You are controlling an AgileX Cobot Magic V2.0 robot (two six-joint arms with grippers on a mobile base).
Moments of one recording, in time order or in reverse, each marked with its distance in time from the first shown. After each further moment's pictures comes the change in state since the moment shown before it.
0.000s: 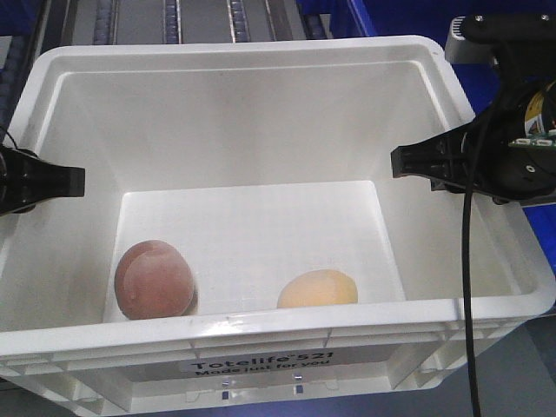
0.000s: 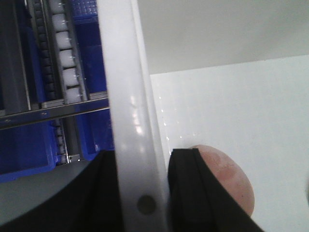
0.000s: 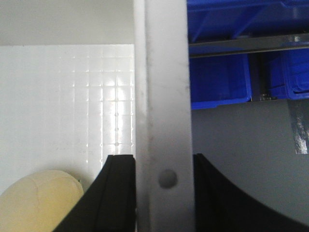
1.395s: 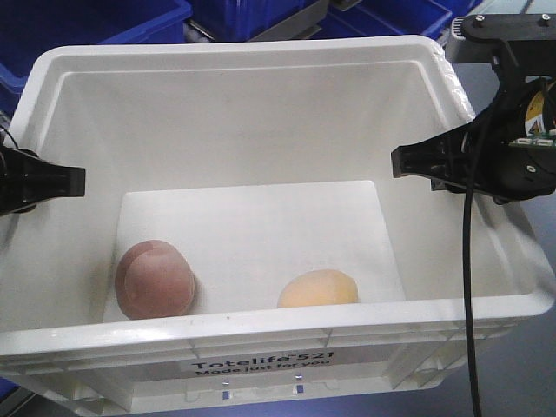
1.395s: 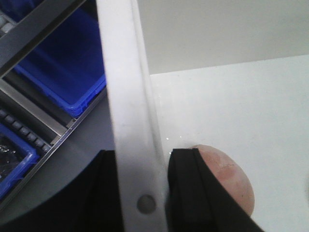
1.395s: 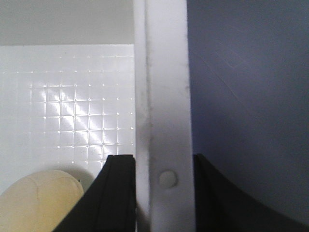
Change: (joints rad) left arm 0.000 0.000 0.000 0.000 -0.001 0.000; right arm 0.000 0.000 0.000 0.000 0.000 0.000
